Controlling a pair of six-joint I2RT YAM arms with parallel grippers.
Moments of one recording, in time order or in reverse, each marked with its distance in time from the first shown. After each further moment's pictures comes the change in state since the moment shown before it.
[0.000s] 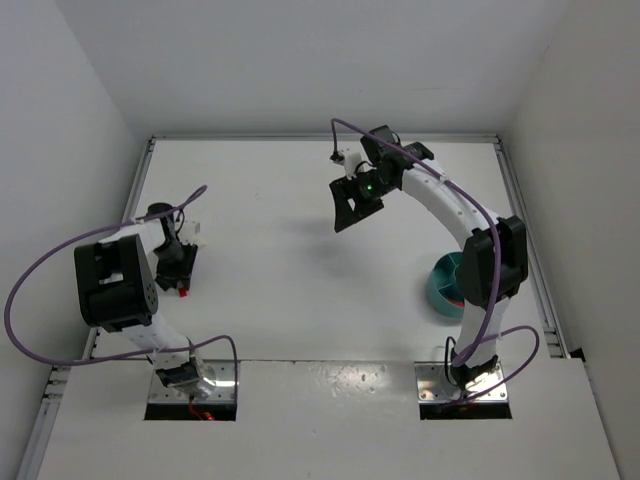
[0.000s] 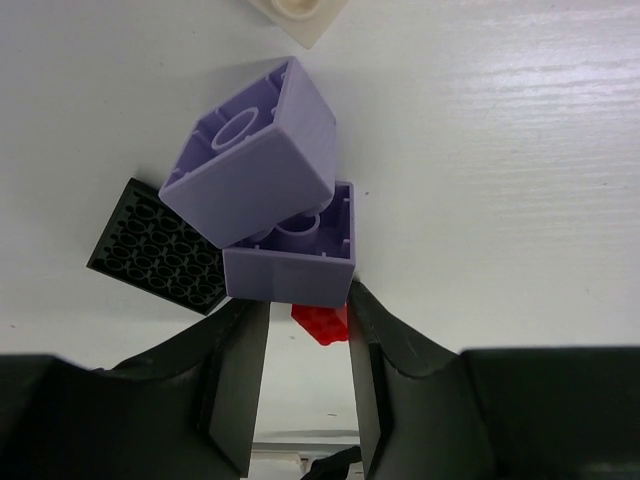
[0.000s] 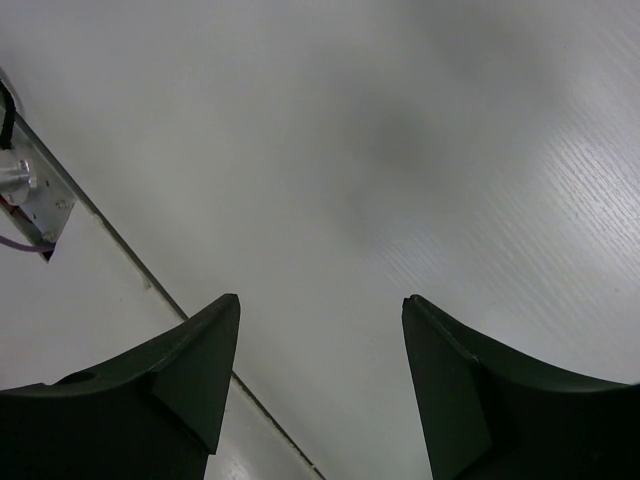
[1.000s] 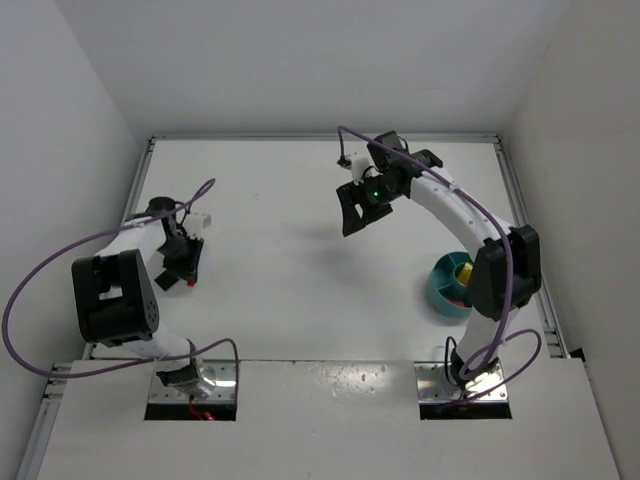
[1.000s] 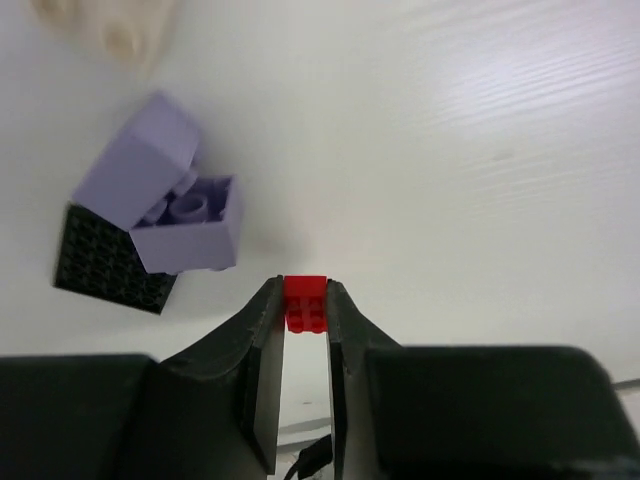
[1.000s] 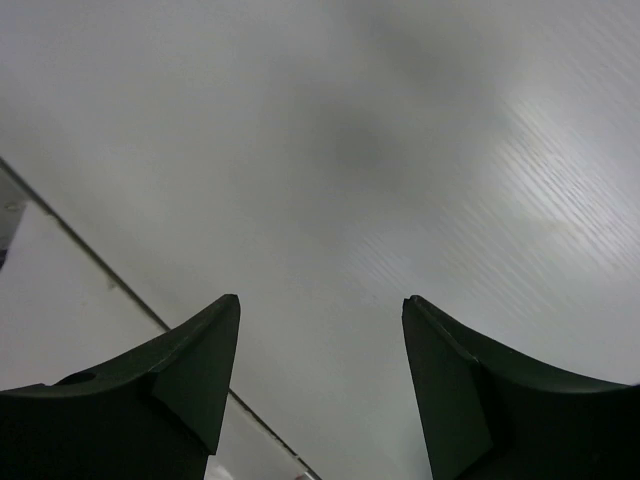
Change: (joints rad) left arm -0.035 -0.089 -0.001 -0.068 0.138 0.084; right arm -0.007 -0.082 -0.097 0.034 0.059 0.001
